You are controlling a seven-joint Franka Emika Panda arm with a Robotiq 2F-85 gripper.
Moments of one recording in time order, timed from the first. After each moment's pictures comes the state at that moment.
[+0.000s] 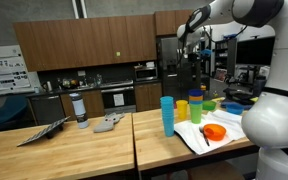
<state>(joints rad) -0.05 -0.03 -0.08 -1.81 0.03 1.67 -1.05</state>
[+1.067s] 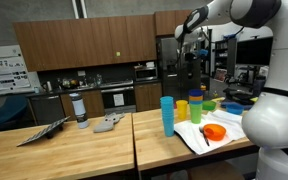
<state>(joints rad) -0.04 0.00 -0.05 -1.78 0.02 1.73 -1.01</state>
